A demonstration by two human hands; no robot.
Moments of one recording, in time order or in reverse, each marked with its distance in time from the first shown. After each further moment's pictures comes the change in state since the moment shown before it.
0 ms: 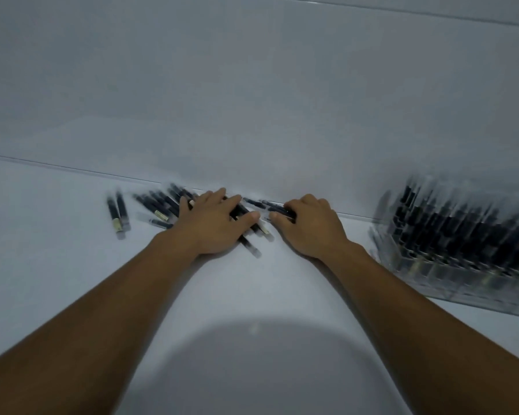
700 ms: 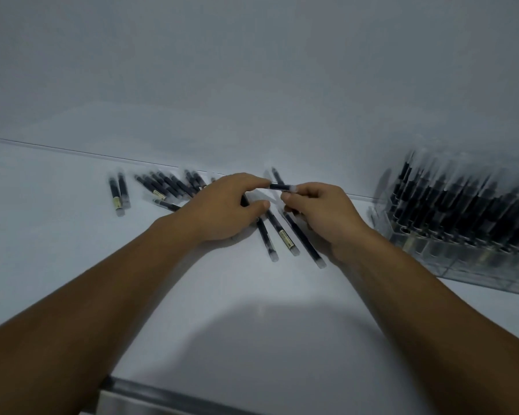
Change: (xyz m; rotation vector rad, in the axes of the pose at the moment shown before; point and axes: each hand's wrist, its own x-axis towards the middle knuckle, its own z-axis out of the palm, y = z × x) left_hand -0.029 0.032 -0.008 -0.371 0.151 0.266; right_hand -0.042 0.005 -0.019 1.064 -0.006 0.218
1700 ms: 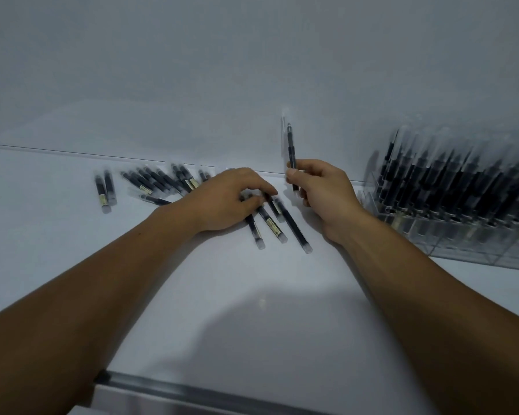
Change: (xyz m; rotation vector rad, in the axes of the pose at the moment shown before) left_hand 0.015 -0.003 0.016 0.039 -0.104 0.156; right_hand 0.012 0.010 -0.012 0.187 0.122 -0.025
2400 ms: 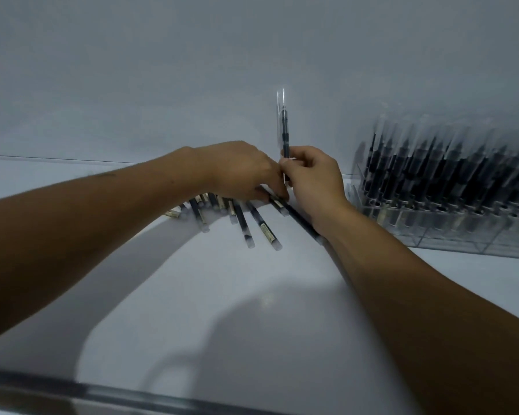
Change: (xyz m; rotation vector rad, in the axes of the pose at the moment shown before) left_hand 0.062 0.033 -0.022 0.662 -0.382 0.471; right_hand 0.008 0.003 0.000 -0.051 0.117 -0.129
